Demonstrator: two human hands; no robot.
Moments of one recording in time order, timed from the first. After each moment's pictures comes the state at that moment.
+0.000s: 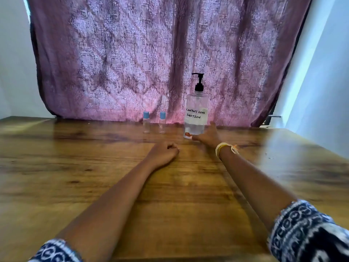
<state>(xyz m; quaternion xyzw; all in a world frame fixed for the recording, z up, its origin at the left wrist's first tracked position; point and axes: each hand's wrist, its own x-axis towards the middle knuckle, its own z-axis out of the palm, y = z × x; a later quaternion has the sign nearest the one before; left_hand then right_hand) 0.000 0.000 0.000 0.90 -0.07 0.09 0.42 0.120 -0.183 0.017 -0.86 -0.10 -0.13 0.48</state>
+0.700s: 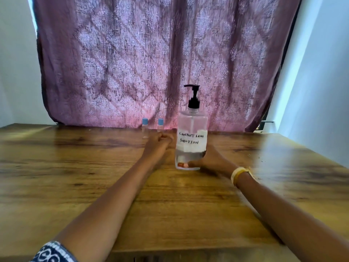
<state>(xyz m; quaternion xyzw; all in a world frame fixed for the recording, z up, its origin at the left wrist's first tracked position) -0.022 -0.005 0.029 0.76 -0.03 0.17 0.63 0.003 -0.205 0.016 -0.82 -0.27 -0.02 0.50</state>
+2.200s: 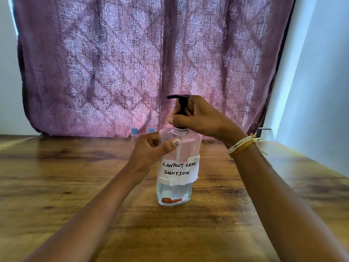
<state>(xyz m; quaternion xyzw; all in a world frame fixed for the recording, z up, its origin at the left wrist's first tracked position) -0.055 -0.023 0.068 0.66 -0.23 0.21 0.68 -0.027 -0.185 0.168 -0.75 -0.47 -0.06 0.46</state>
